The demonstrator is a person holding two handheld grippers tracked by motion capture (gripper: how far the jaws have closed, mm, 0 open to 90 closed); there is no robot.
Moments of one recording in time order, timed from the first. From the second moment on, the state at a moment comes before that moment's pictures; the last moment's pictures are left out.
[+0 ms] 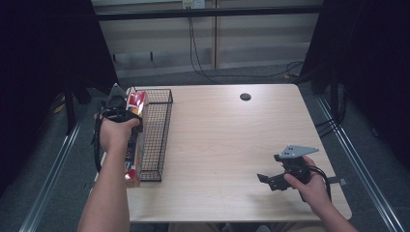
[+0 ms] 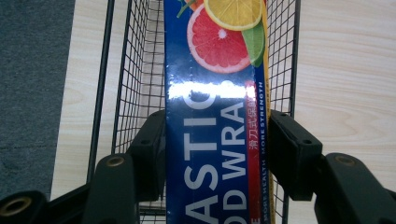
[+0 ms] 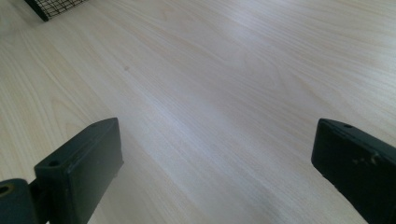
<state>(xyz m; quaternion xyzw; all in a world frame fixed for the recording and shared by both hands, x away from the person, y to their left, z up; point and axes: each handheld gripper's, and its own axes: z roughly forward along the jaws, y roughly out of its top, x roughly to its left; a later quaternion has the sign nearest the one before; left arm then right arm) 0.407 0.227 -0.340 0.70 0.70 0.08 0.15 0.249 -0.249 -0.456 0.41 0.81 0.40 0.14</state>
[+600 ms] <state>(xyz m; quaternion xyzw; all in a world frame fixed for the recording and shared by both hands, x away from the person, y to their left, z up) 0.410 0.237 -0.355 0.69 0.70 0.08 0.15 0.249 -0.247 -0.458 0.40 0.81 0.40 0.14</state>
